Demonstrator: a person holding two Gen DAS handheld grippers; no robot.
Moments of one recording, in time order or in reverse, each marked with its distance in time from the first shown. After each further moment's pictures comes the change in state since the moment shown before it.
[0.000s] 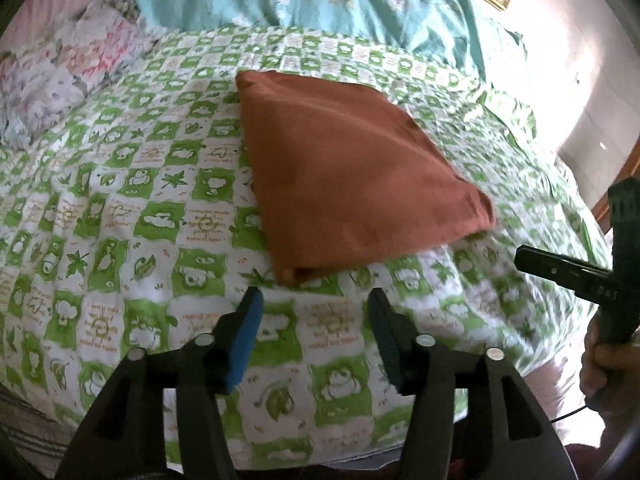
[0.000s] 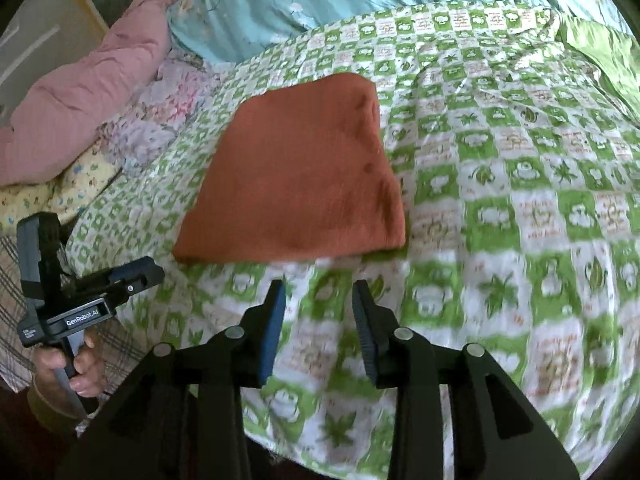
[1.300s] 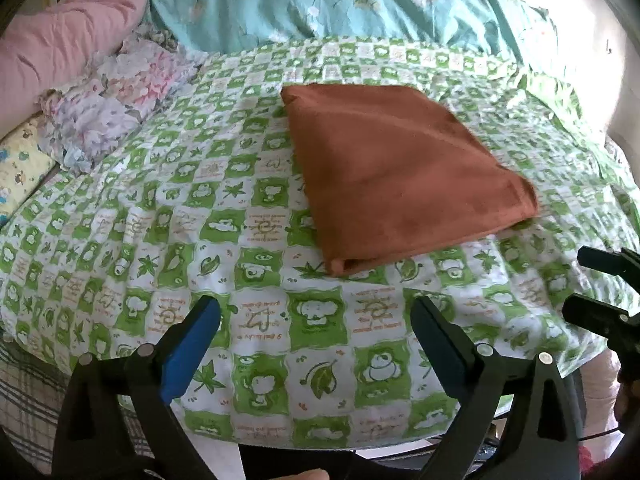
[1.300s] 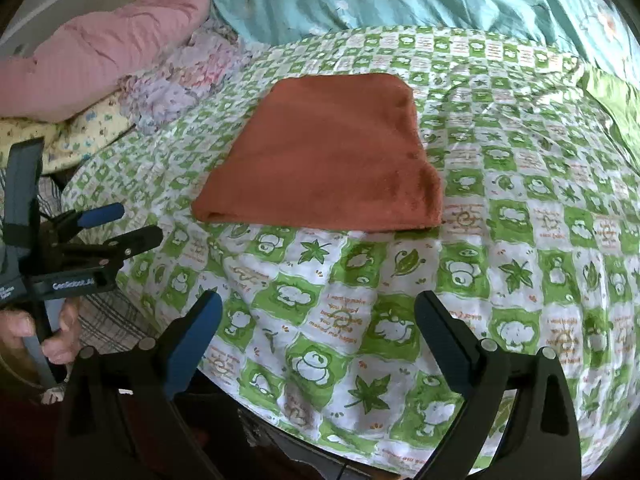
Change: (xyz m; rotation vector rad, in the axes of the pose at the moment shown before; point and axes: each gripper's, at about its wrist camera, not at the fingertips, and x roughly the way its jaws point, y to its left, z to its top) left arm -0.012 -0.005 0.000 0.053 -0.008 0.266; right arm -0.004 0.038 -0.024 -0.177 -0.003 -0.049
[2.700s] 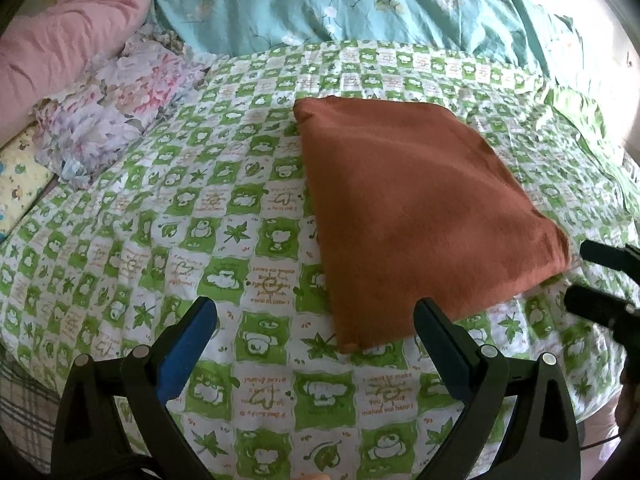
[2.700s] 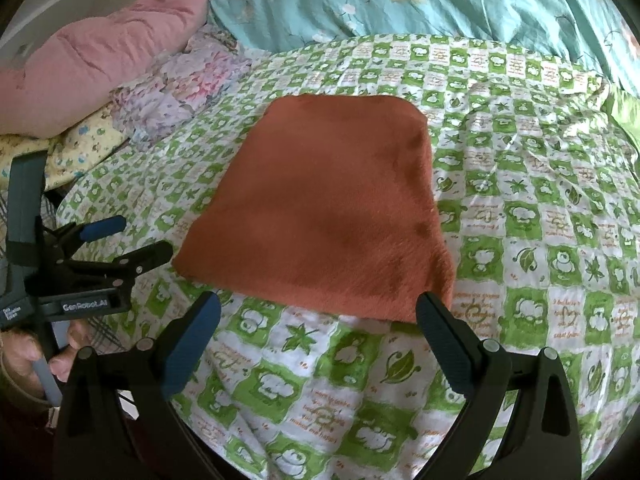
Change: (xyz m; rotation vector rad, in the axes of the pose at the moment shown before) left arm 0.030 0.001 0.047 -0.038 -0.005 0.046; right arm 0.032 -0.023 0.064 -0.019 -0.003 0.039
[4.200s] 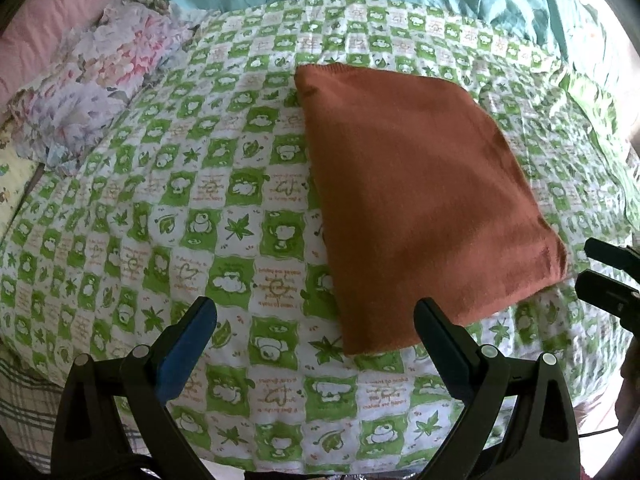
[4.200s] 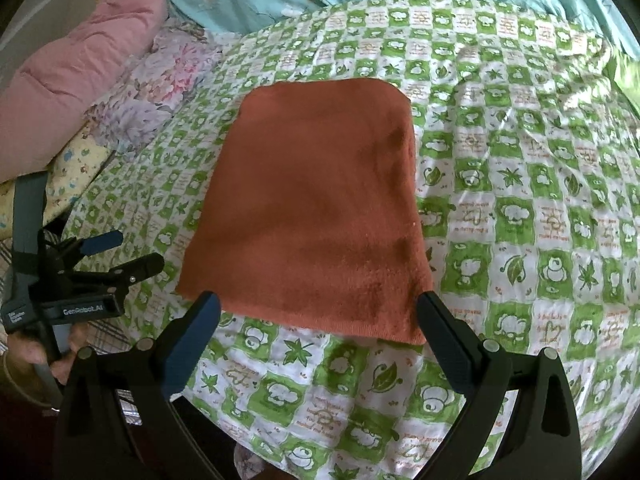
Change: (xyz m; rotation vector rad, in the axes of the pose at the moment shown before) left arm 0.011 0.013 0.046 -0.010 0.236 -0.035; right arm 0.005 -0.023 0.047 0.124 0.180 0.032
